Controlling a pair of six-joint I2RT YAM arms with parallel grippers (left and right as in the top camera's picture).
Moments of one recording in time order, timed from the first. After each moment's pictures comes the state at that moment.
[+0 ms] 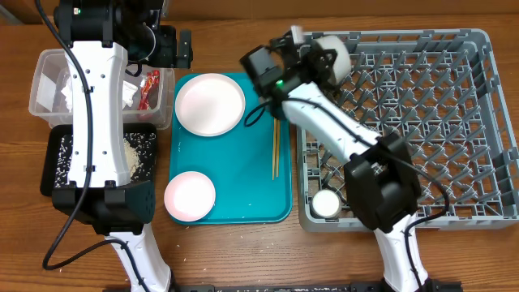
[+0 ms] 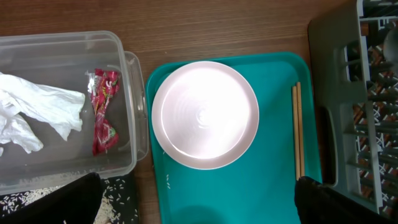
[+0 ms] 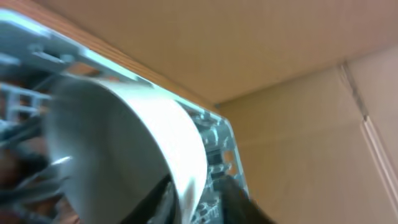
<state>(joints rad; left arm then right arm) -0.02 2.06 2.45 -1.51 0.15 0.02 0.62 2.23 1.87 -0.74 1.33 0.01</state>
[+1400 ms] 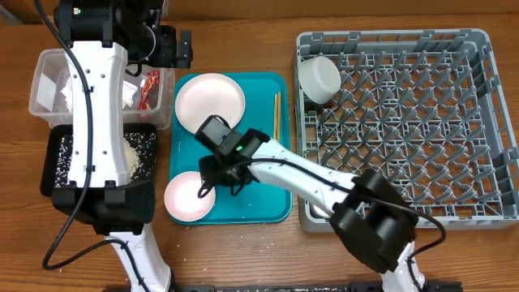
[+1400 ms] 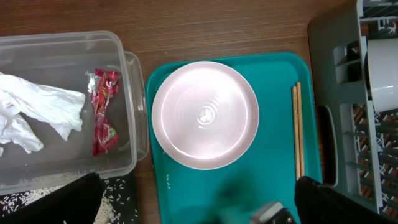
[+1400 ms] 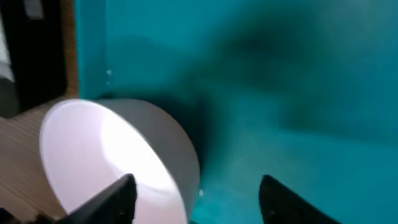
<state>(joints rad) -0.02 2.06 2.45 -1.51 0.15 0.02 0.91 2.08 1.59 -0.73 -0.22 0.77</state>
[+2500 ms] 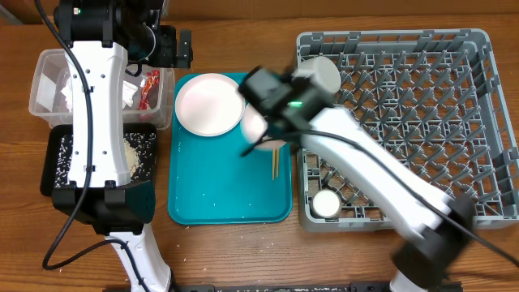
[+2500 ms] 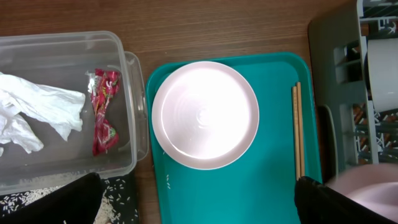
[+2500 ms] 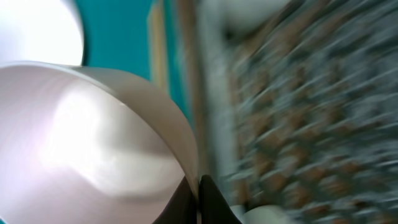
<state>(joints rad) -0.02 2.06 2.45 -1.51 0.15 0.02 0.74 1.83 1.85 -1.33 0.45 0.83</state>
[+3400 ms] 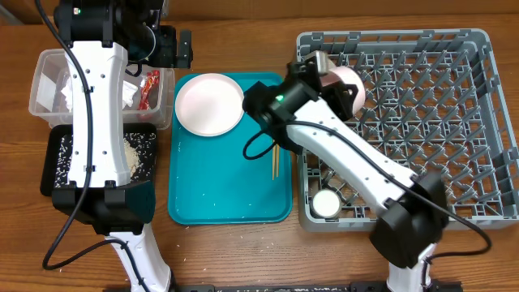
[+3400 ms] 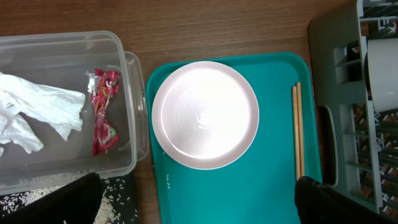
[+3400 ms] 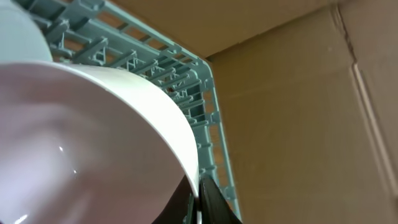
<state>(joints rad) -0.02 2.06 2.45 -1.51 0.15 0.02 0.73 2.01 1.85 -1.64 1.27 0.68</state>
